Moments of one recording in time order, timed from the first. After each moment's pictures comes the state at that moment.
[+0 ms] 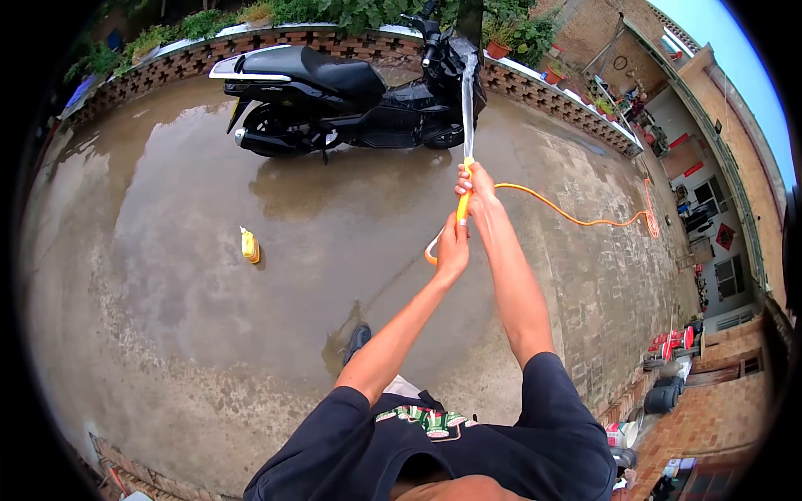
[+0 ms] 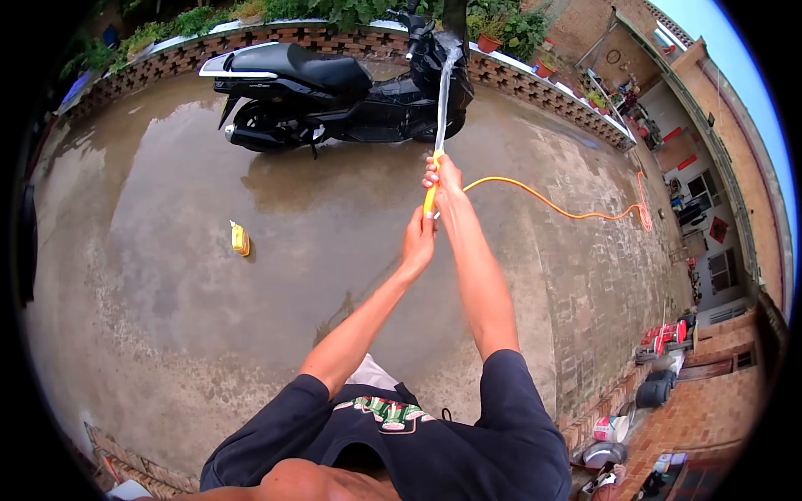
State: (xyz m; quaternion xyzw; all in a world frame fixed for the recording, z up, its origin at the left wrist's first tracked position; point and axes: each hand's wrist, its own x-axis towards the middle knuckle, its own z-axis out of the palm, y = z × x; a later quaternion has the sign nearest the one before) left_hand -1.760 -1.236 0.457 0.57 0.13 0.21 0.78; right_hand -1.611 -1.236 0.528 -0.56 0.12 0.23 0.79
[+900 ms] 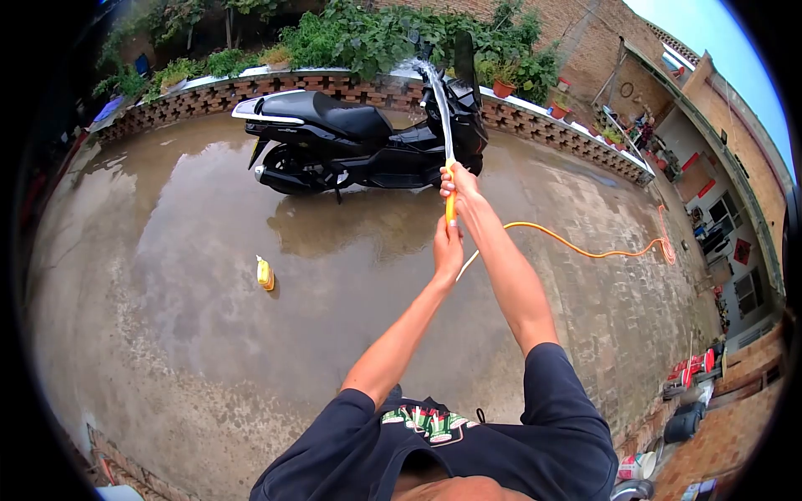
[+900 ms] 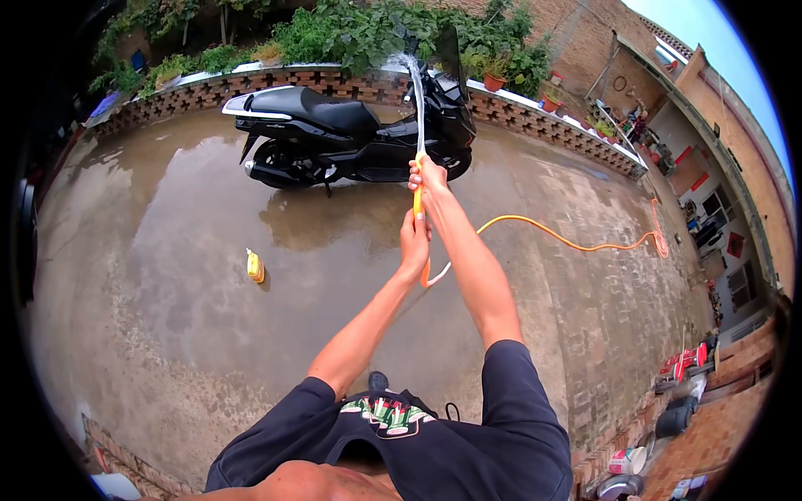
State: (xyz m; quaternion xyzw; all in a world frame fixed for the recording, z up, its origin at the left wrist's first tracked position) left_hand -1.747 -1.287 0.538 0.51 0.13 0.29 0.80; right_hand -1.608 -1.254 0.616 -0.58 0.03 0.27 0.77
